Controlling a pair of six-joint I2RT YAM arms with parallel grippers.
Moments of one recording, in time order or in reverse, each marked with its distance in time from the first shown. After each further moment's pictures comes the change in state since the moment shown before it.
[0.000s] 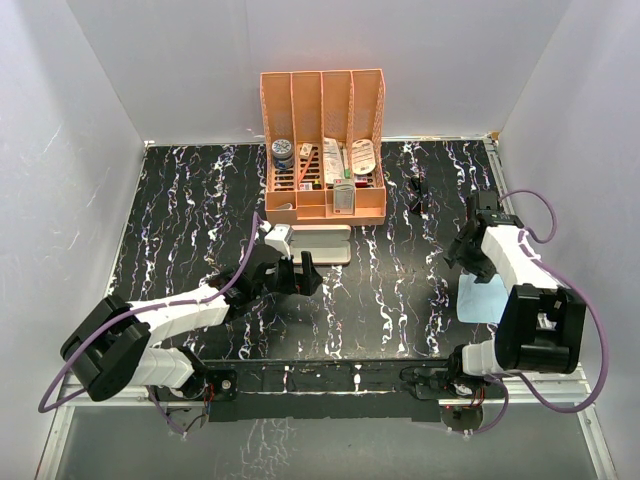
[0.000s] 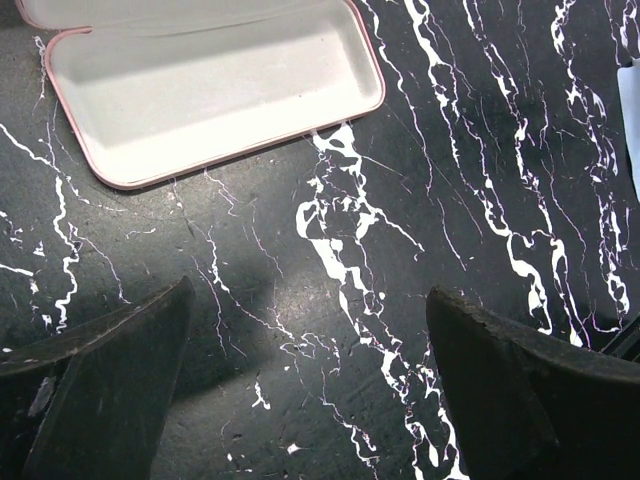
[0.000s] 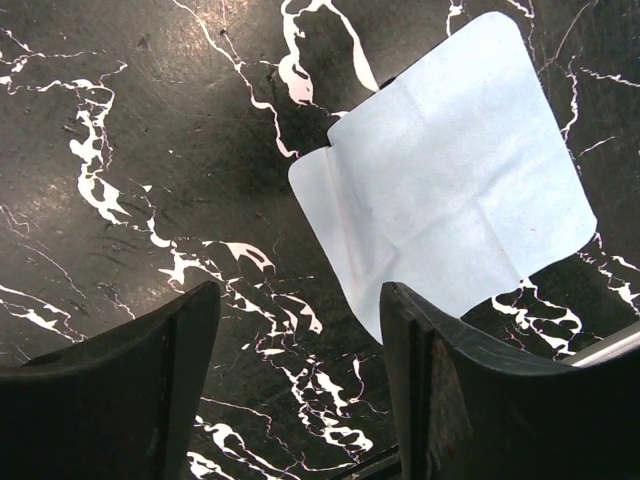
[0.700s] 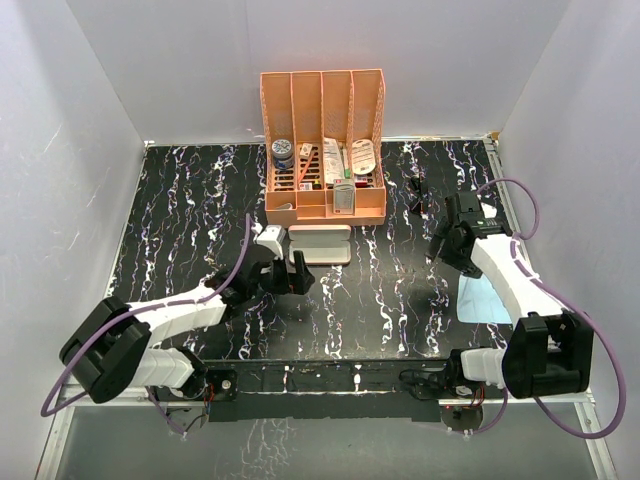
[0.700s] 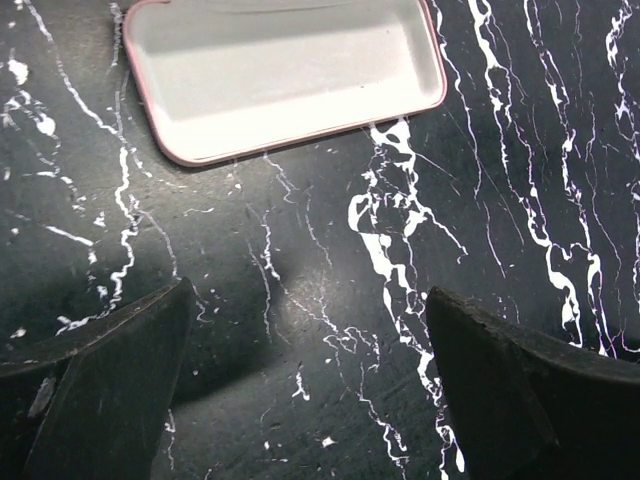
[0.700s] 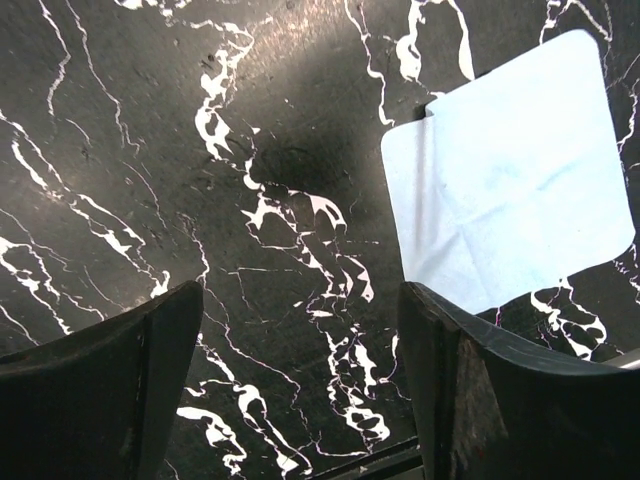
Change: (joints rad) left arm 0.060 -0.022 -0.046 -0.010 -0.002 -0.023; right arm 0.179 -0.098 0.000 -0.019 0.019 0.019
